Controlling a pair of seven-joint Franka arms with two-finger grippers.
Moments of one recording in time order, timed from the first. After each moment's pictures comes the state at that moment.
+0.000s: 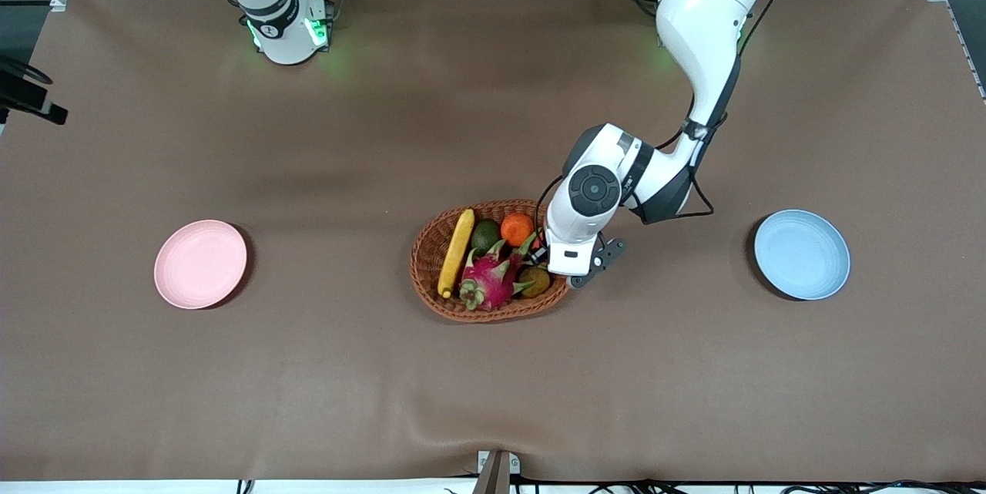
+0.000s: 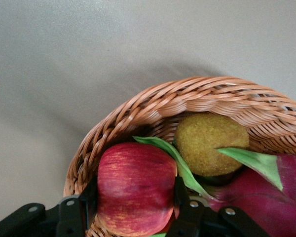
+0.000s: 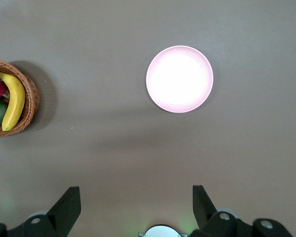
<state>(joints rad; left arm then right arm) -0.56 0.71 -0.06 -1.51 -0.08 2.22 -1.25 -0.05 0.01 -0.13 -1.47 0.13 1.38 -0.09</state>
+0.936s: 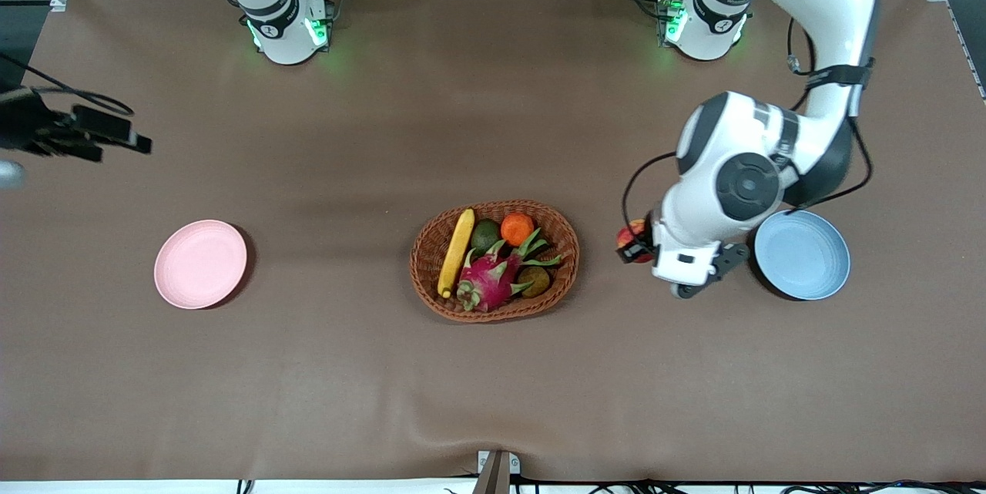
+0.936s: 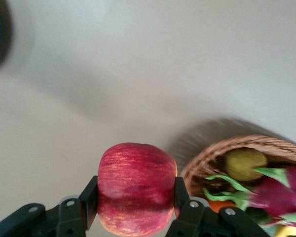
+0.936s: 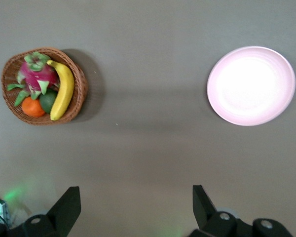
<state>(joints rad) -0.34 0.48 -0.03 -1.47 -0.08 1.84 -0.90 0.03 0.13 -0.12 -1.48 0.32 1.45 -0.09</state>
